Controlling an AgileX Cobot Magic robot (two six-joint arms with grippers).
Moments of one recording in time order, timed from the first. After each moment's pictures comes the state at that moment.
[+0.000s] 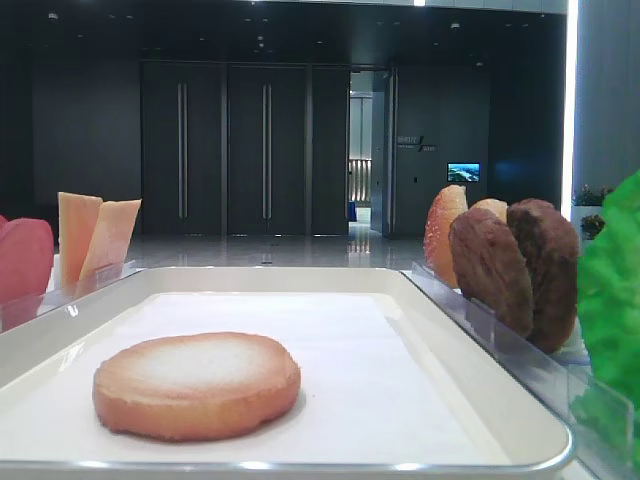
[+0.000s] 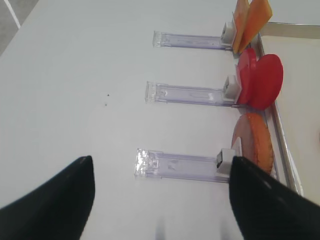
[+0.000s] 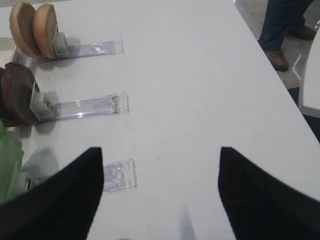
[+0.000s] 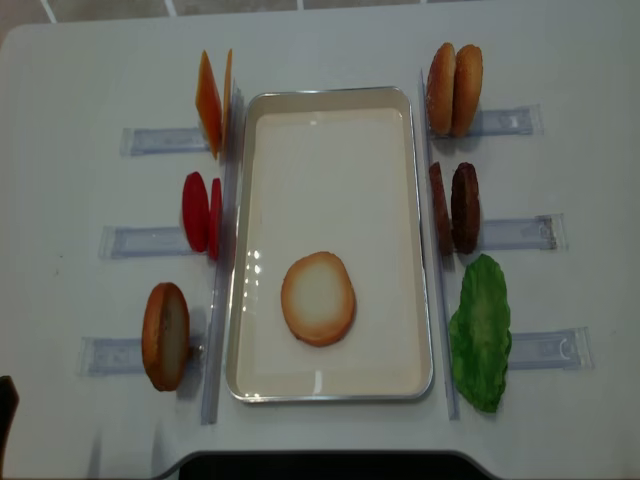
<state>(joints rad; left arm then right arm) 0.02 -0.02 -0.48 0.10 1.11 -0.10 -0.12 -0.01 -0.51 0.05 1.13 -0.03</state>
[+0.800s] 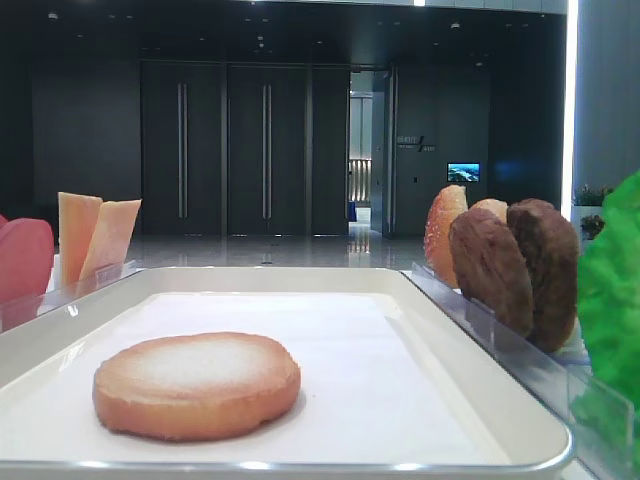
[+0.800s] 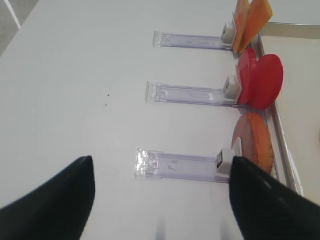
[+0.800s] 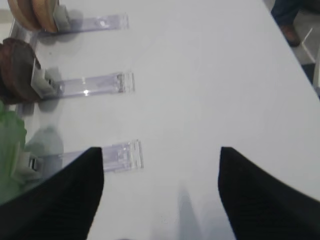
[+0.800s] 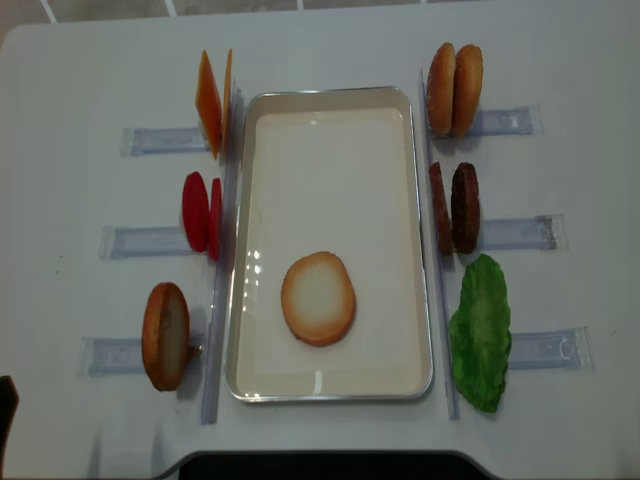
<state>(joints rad) 0.02 -0.02 -0.48 0.10 1.11 -0.10 -0.12 0.11 -0.51 0.09 1.13 -0.06</state>
